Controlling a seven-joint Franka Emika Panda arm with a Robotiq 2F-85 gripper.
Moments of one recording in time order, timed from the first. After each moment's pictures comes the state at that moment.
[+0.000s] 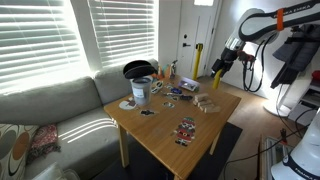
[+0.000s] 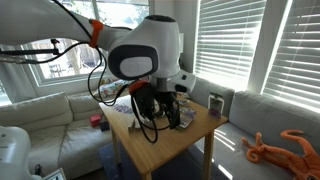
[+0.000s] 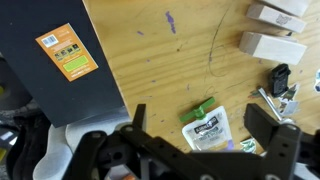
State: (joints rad) arm -0.12 -0.38 -0.32 -2.35 0.13 2.14 -0.09
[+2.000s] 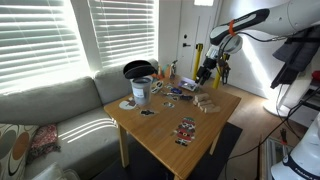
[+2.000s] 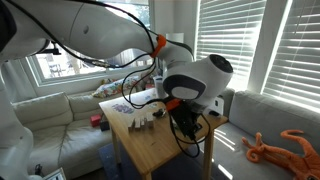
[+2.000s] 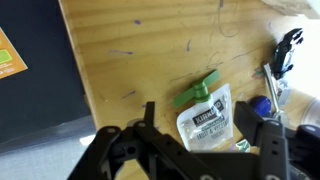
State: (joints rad) arm -0.23 0.10 -0.30 -2.01 0.57 1.98 -0.52
